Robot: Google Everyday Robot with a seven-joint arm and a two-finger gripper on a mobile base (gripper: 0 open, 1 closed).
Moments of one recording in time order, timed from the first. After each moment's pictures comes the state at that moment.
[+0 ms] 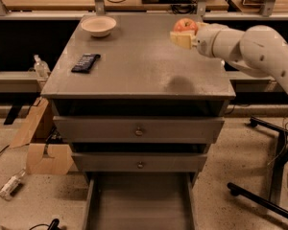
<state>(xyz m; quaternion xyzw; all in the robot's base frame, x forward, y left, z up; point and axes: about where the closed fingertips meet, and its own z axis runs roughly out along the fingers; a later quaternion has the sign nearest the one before) 0.781 -0.151 0.925 -0.27 0.71 0.16 0.63</state>
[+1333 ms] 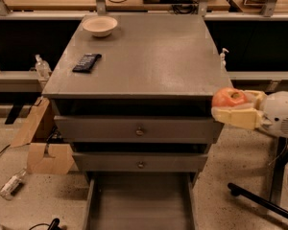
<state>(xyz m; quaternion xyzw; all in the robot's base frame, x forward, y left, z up) 0.492 -0.203 0.880 -0.33 0.74 0.29 0.51</state>
